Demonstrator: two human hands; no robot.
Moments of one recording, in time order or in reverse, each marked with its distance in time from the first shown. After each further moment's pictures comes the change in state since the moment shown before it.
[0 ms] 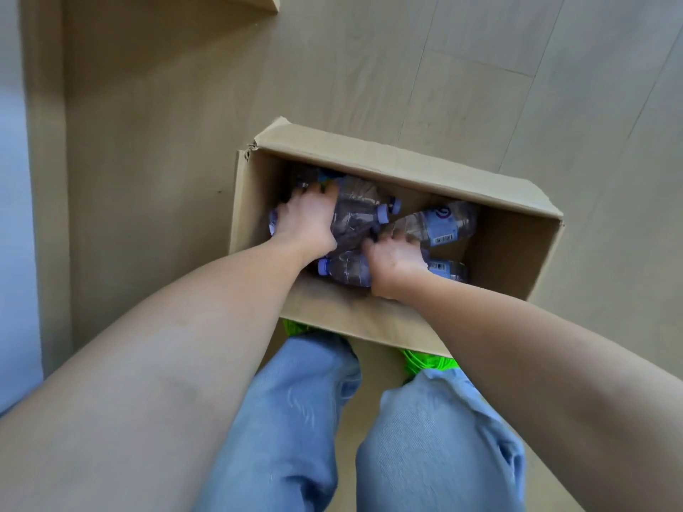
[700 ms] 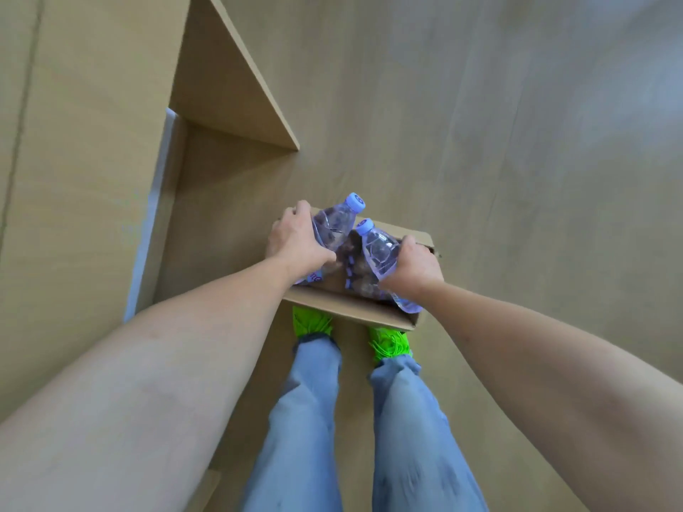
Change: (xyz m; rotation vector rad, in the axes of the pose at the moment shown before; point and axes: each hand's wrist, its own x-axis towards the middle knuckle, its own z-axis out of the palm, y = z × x) left_hand -0.231 0.065 -0.246 -0.386 0.181 -0.205; right_hand -0.282 0.030 -0.184 0.627 0.270 0.288
